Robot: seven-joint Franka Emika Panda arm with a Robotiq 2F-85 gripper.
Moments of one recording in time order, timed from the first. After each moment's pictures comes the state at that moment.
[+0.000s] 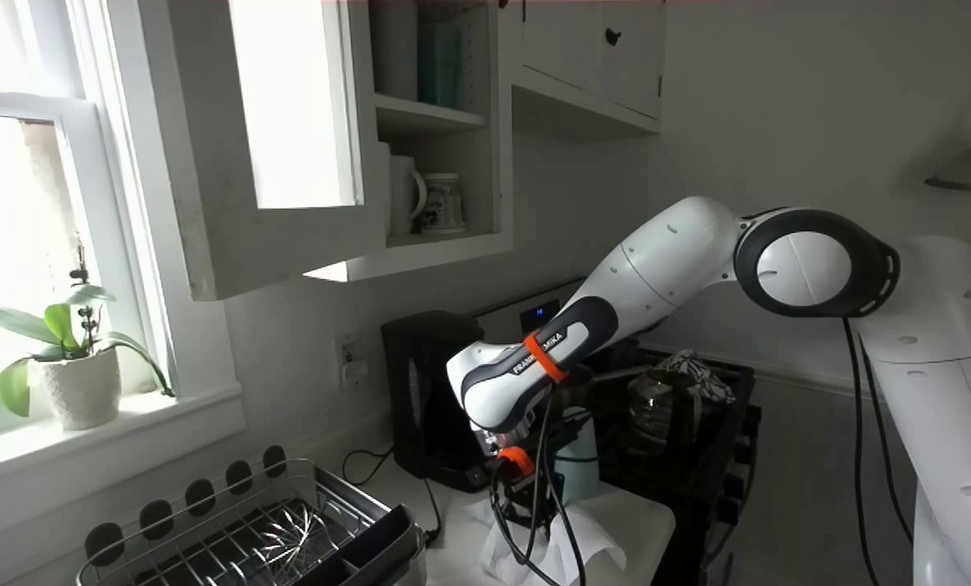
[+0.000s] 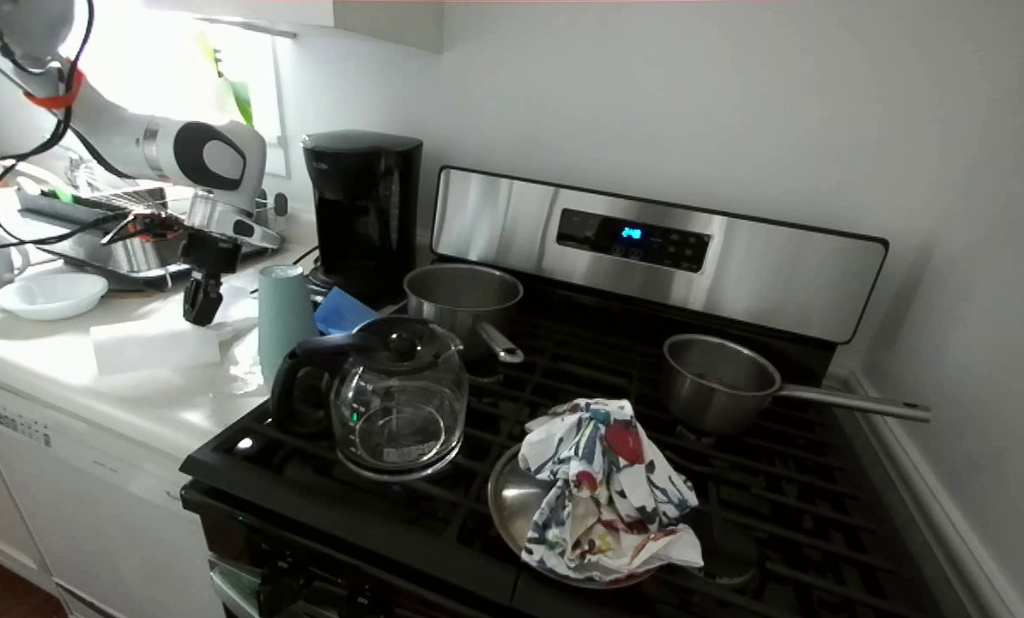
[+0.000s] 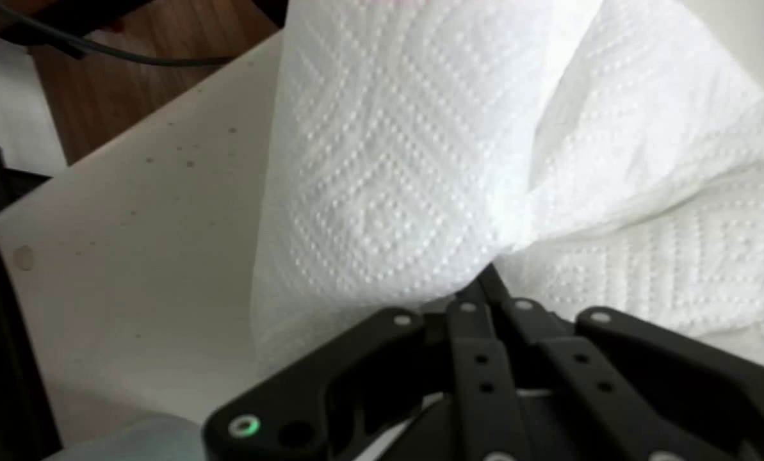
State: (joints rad) arm 0.24 0.40 0.02 -1.92 -0.05 1.82 0.64
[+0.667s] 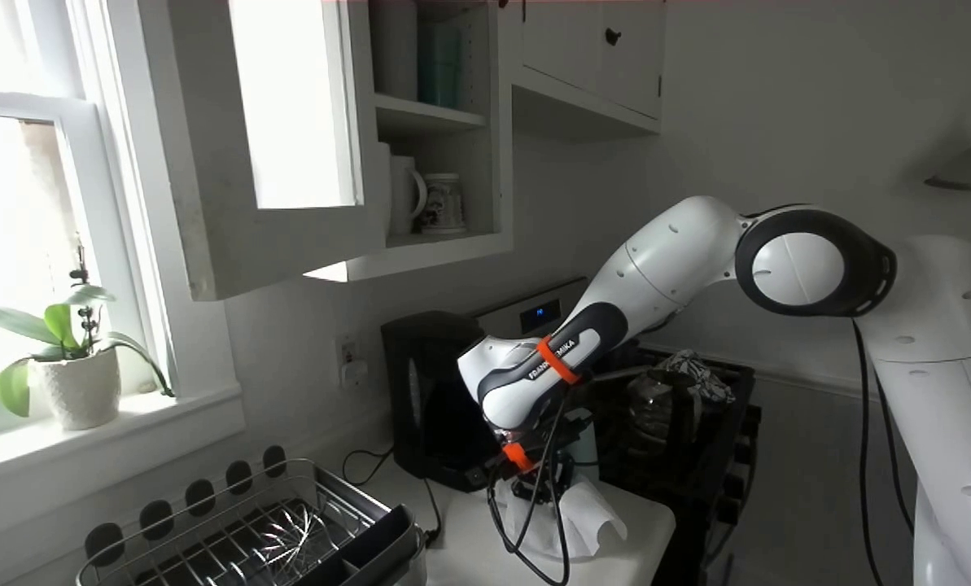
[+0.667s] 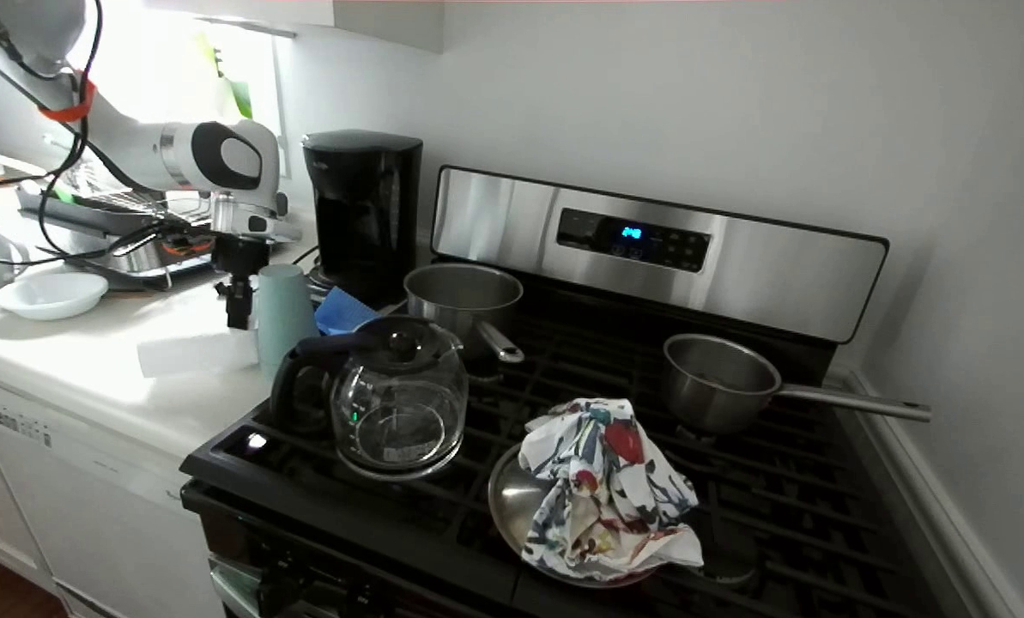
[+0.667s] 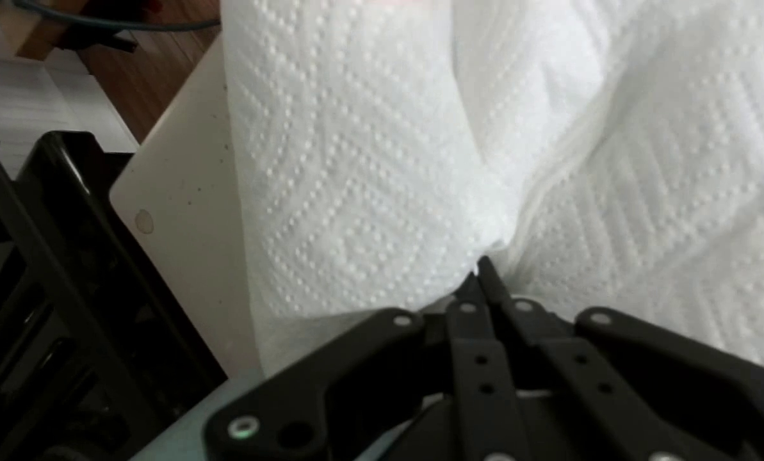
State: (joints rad) arm 0.24 0.39 -0.04 -1.93 -0.20 1.90 0.92
